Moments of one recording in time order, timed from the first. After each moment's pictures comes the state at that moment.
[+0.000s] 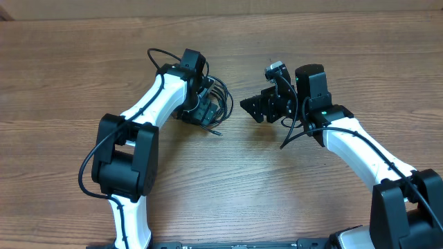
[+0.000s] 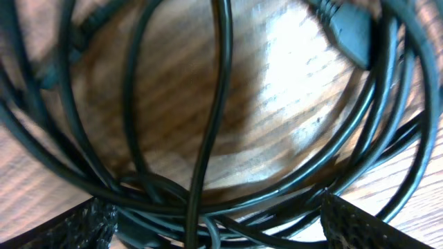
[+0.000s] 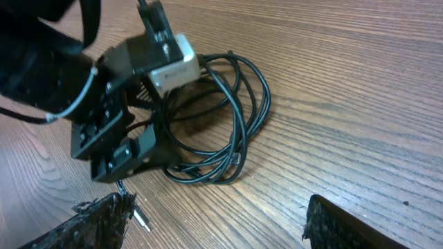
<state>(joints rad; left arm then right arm) -0.31 2.09 1.53 -0.88 0.04 0.13 0.28 1.62 0.97 -0.09 -0.56 0.05</state>
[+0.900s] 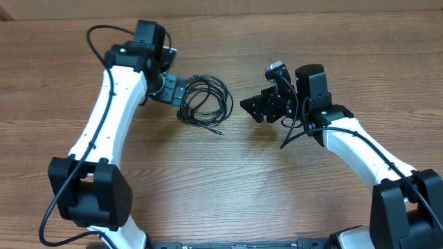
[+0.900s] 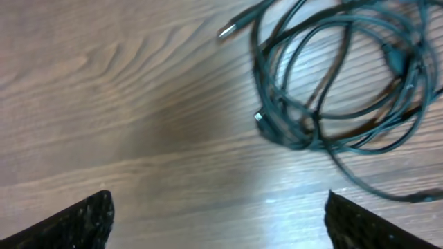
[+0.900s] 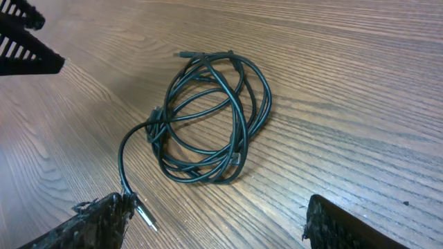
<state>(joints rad) -0.15 1.84 1.66 -1.13 -0.07 0.08 0.28 1.62 0.97 -0.09 -0.56 0.05</state>
